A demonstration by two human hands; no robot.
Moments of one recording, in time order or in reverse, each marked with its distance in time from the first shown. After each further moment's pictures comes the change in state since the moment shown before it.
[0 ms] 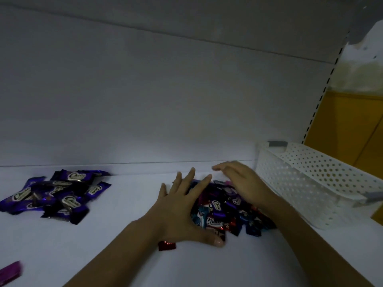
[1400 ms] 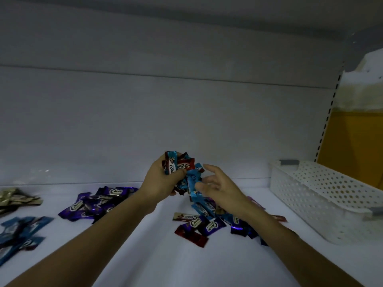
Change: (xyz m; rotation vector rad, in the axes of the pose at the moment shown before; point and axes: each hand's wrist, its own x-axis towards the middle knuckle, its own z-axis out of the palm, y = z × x) left_hand -0.031 -0.003 -0.100 -0.840 0.610 -0.164; right_hand -0.007 -0.075 0.037 0.317 -0.200 -0.036
